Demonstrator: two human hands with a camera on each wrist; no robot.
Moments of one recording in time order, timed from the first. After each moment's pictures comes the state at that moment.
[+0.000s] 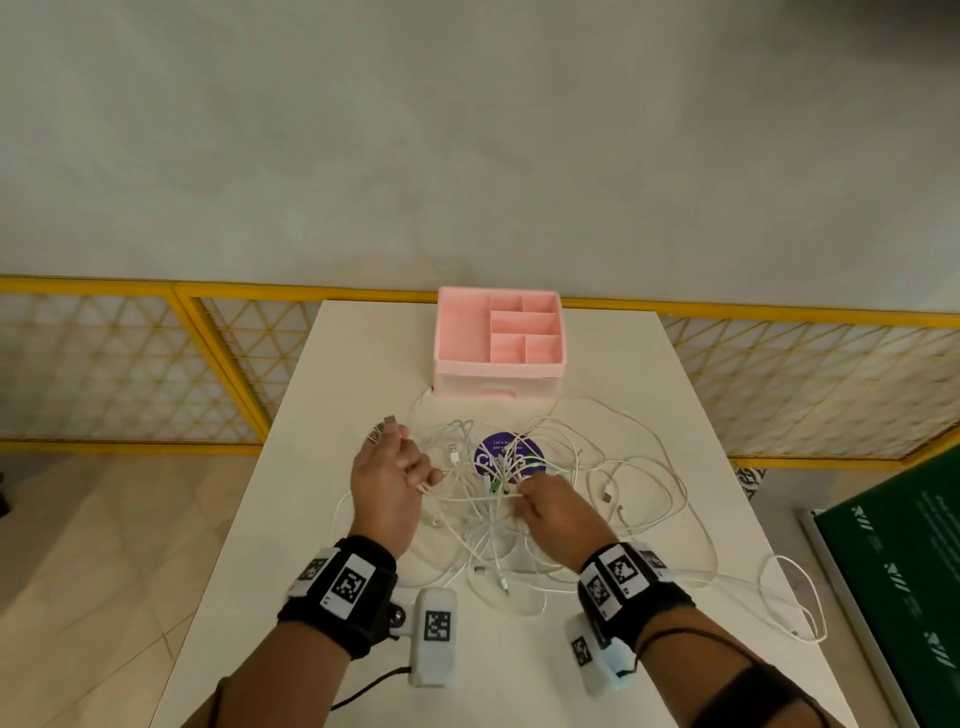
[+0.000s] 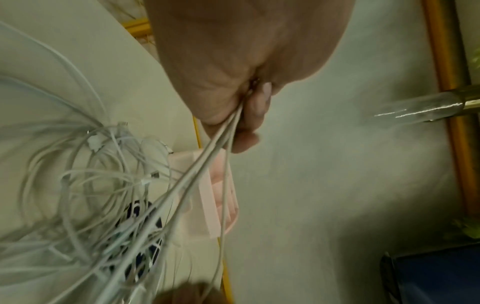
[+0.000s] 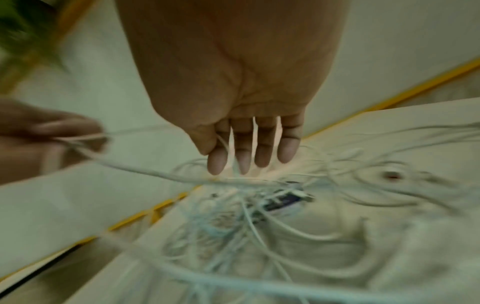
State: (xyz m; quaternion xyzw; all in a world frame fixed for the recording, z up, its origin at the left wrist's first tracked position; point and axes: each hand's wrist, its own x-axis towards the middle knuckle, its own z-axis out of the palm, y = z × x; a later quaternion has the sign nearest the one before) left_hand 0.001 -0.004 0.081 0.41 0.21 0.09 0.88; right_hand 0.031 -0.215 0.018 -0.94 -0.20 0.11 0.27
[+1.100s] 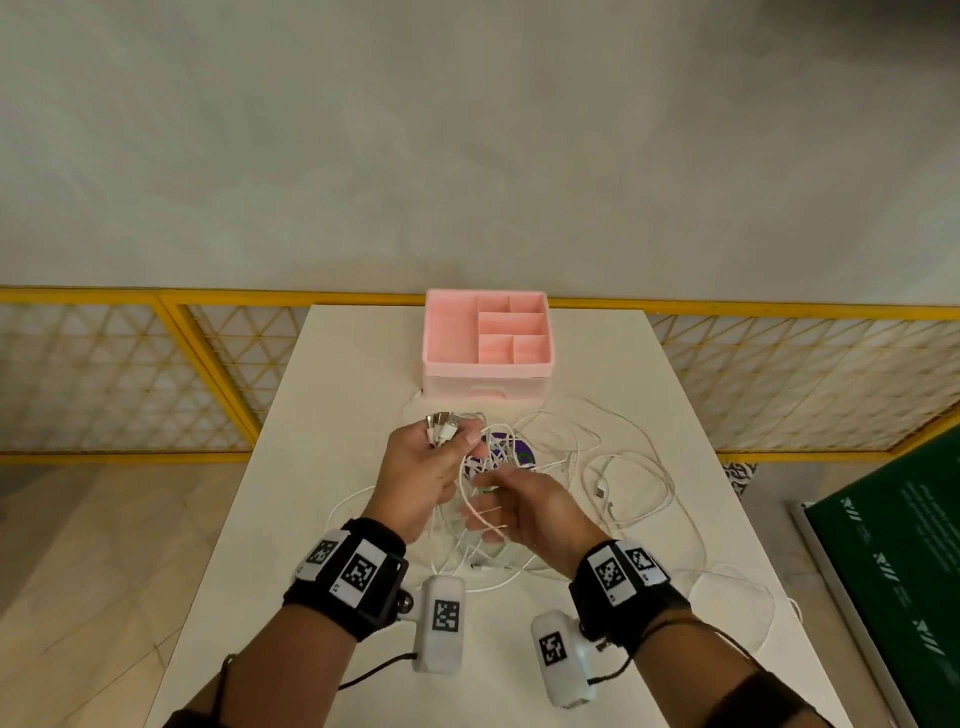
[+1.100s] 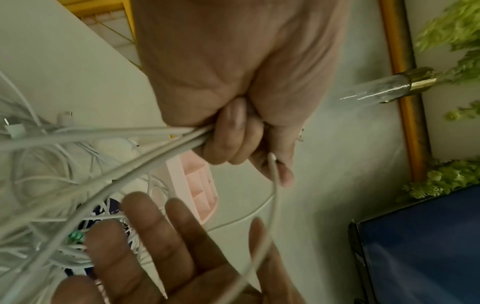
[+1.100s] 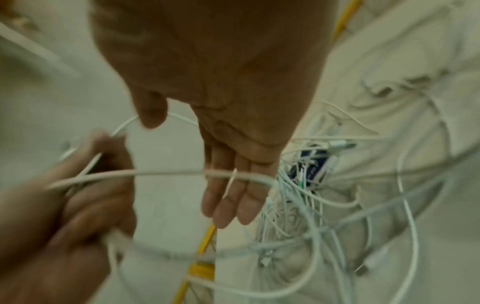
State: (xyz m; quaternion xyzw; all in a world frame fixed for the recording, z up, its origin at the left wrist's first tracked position) left_hand 0.004 -0.029 0.105 0.63 0.06 -0.02 0.78; right_hand 0.009 -0.196 0.070 -0.59 0.04 0.33 0.74
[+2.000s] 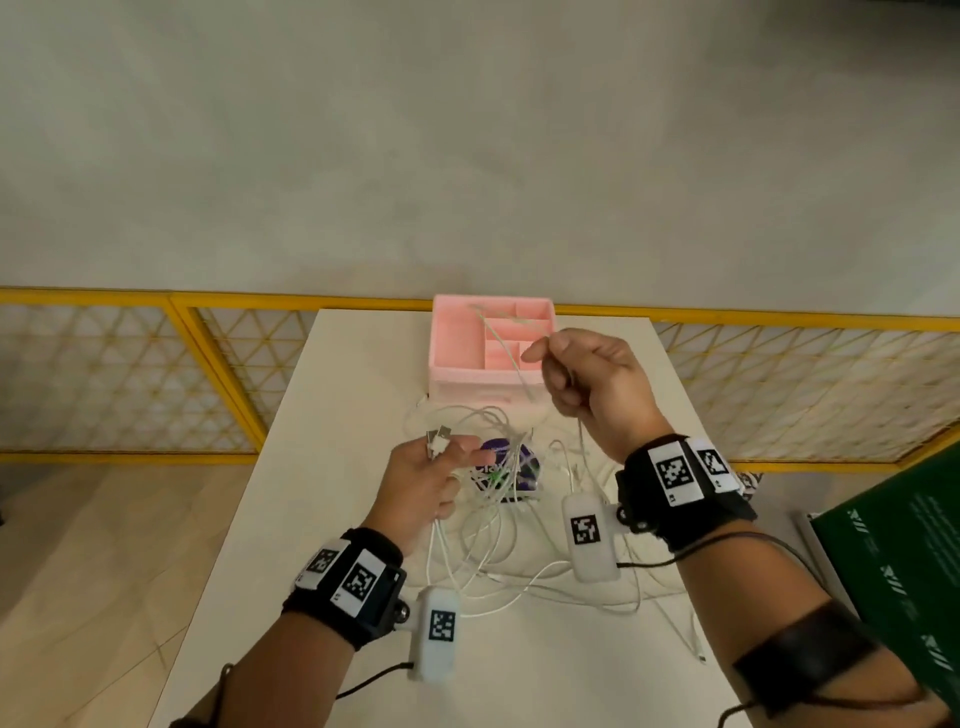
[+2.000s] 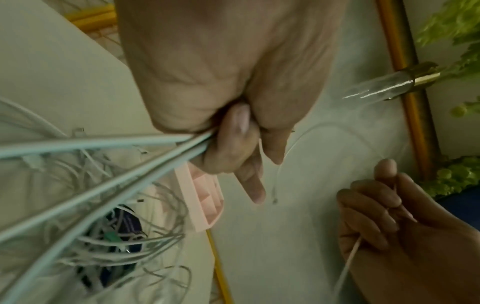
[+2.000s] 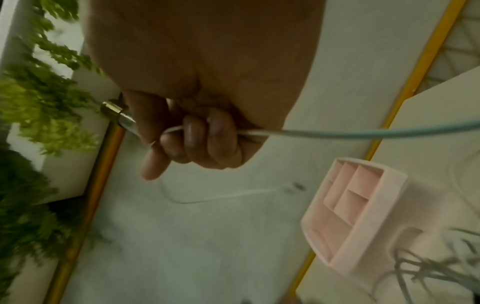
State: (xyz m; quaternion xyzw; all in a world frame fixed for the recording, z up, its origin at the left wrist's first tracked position) left_hand 0.001 -0.018 0.094 0.60 0.11 -0.09 0.78; right_hand 0.066 -0.214 0.188 -0.62 -0.15 0.07 0.77
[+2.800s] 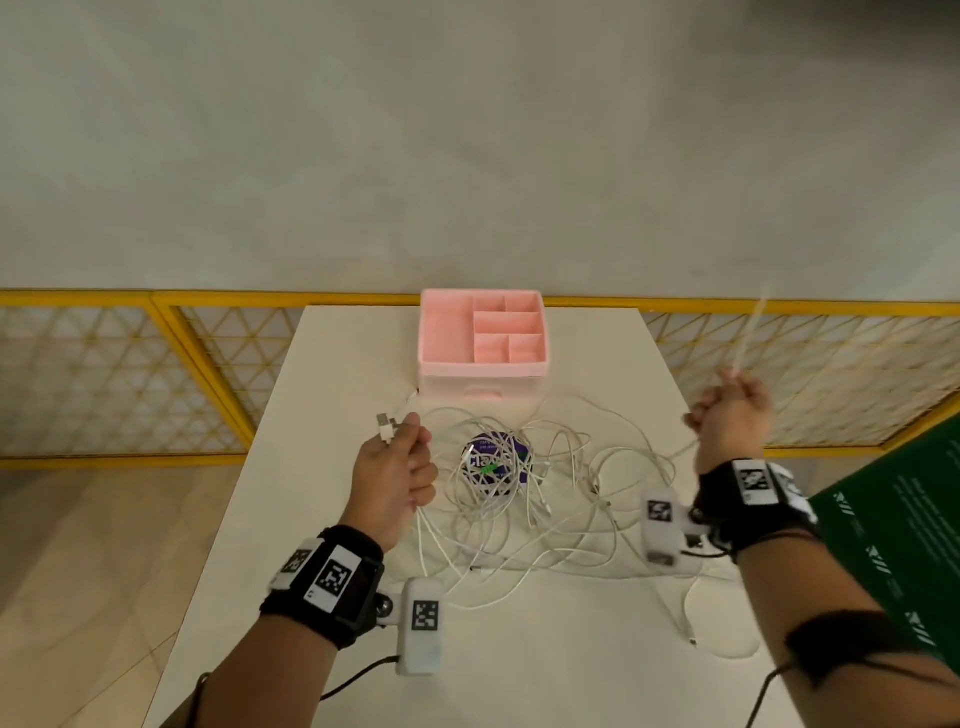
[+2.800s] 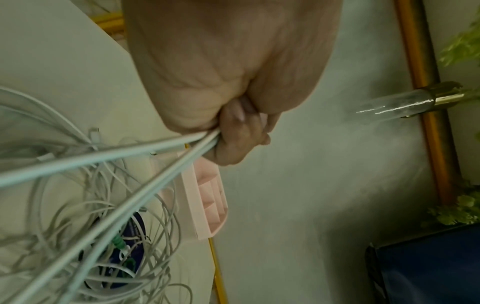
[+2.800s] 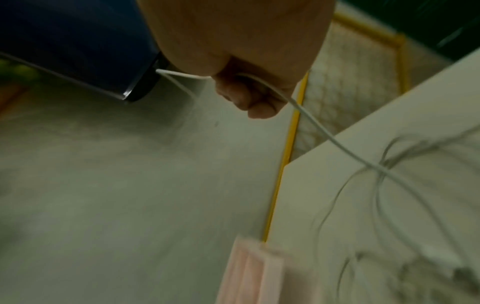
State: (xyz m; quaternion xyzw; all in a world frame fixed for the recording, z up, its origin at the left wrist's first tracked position) left_hand 0.006 -0.010 0.098 0.50 0.19 -0.04 0.84; right_hand 0.090 -0.343 0.112 -0.59 0.28 -0.23 0.72
